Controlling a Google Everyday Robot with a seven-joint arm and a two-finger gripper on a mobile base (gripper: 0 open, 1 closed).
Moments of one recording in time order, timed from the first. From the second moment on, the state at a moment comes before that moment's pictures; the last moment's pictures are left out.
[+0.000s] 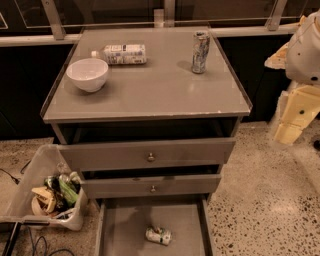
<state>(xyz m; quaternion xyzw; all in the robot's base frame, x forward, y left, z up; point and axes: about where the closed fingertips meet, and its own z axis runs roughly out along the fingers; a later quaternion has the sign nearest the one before) 0.438 -0.217 0.976 -0.60 0.78 -0.03 0.16</state>
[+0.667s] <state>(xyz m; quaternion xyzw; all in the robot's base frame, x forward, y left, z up) 0.433 -0.215 0.935 -0.59 0.79 0.00 0.18</state>
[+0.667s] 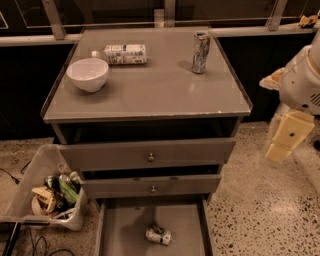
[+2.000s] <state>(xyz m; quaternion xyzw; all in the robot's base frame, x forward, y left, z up) 0.399 -0.172 0.806 -0.59 0.76 0.10 0.24</state>
